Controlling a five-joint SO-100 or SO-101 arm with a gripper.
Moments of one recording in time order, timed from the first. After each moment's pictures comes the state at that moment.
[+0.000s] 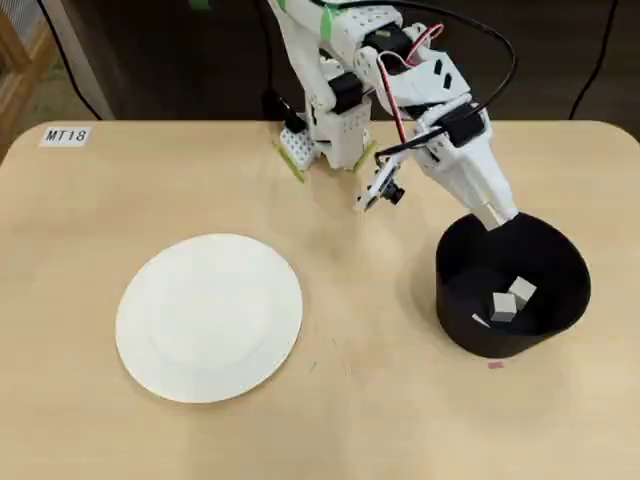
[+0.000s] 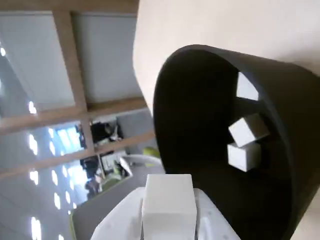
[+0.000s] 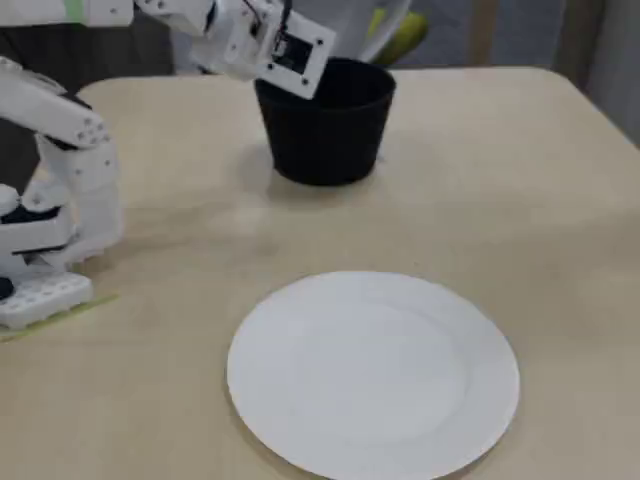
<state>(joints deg) -37.8 138.7 145.1 20.7 -2.3</state>
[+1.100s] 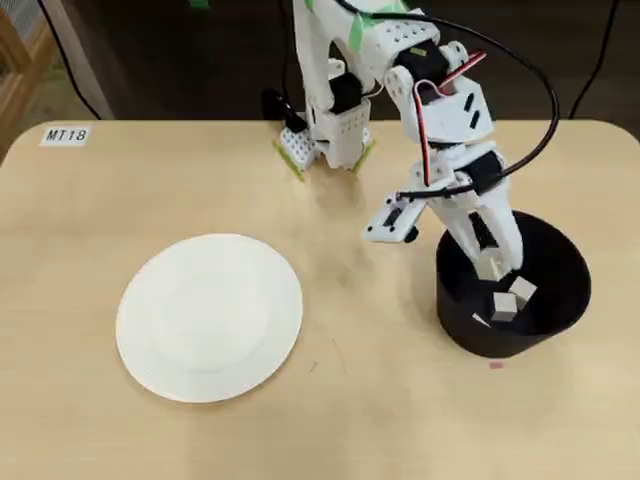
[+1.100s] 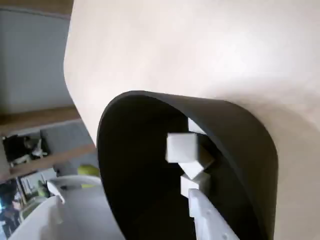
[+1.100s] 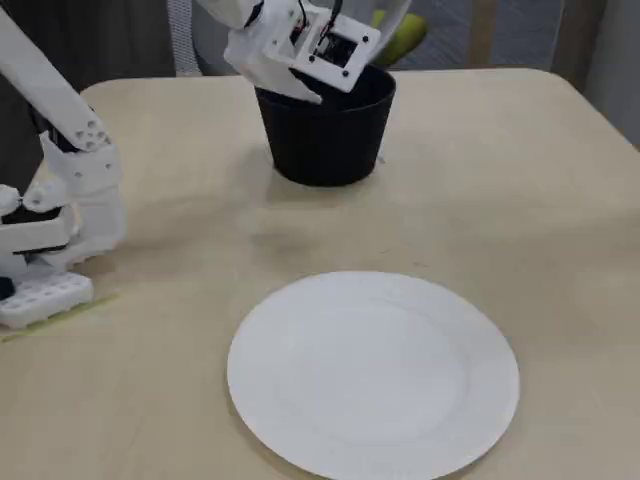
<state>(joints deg) -33.1 117.3 124.1 37.7 -11.6</state>
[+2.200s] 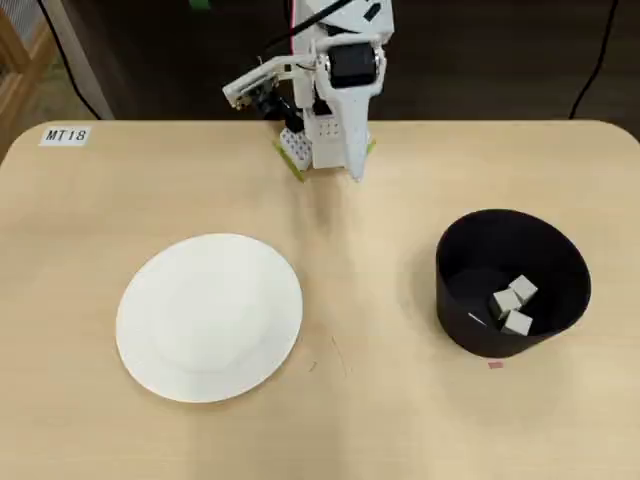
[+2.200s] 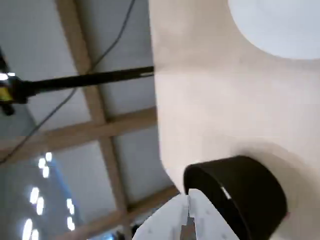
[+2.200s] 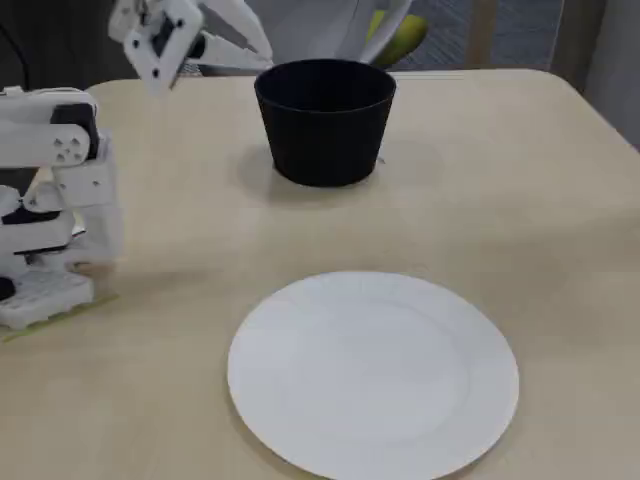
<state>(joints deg) -7.5 179.8 133.6 72.8 -0.3</state>
